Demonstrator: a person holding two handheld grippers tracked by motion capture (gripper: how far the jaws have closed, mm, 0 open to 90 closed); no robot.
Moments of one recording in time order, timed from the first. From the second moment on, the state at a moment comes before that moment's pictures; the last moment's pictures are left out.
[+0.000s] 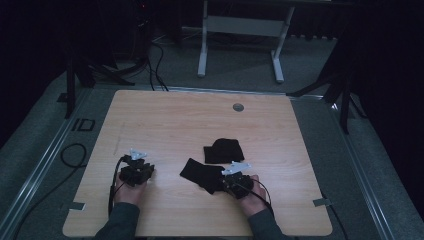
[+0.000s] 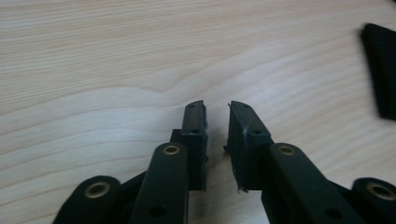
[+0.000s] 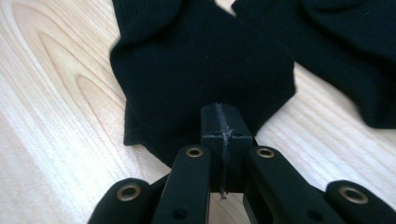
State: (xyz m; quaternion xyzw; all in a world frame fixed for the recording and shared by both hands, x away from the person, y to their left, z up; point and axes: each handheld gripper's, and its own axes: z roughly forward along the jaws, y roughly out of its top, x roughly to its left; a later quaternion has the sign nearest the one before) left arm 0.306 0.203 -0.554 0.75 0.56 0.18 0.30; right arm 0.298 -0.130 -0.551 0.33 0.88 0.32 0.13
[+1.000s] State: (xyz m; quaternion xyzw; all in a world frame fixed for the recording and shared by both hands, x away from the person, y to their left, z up) left arm 0.298 0.137 -0.552 0.82 0.42 0.15 0.35; right arm 0.295 -0.112 -0.553 0.31 0.88 0.33 0.12
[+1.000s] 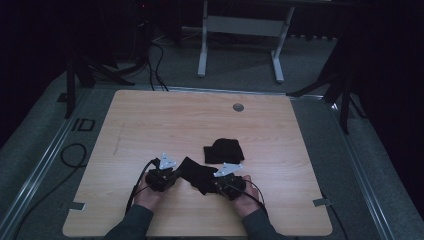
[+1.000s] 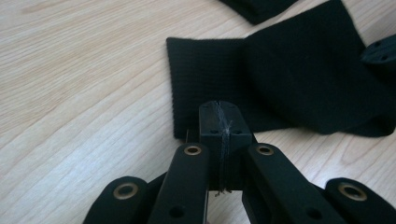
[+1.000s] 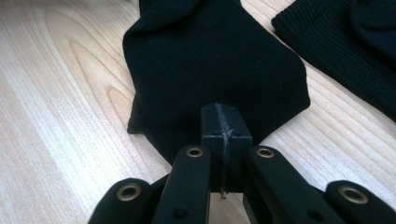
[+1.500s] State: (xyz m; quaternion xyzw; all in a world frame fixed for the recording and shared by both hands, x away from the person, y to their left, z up) left arm 0.300 0.131 -0.558 0.81 0.42 0.18 0.37; right arm 0.297 -0.110 -0.552 0.30 0.89 0.32 0.11
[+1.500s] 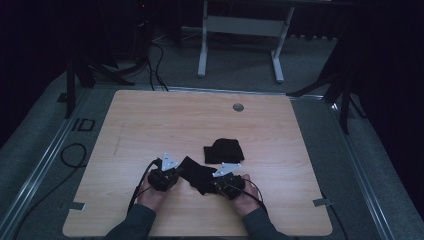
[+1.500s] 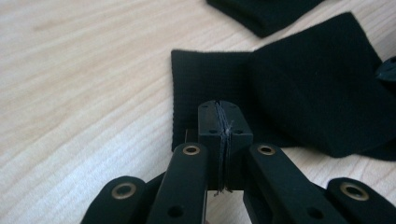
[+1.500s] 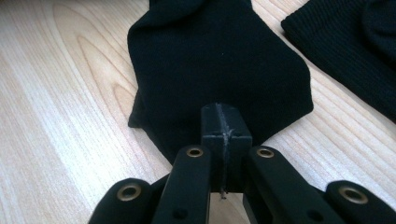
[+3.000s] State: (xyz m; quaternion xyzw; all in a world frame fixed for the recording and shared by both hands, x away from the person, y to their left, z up) left arm 0.298 0.126 -0.561 0.81 0.44 0.18 0.35; right arm 0.303 -0.059 -0.531 0.28 0.90 0.33 0.08
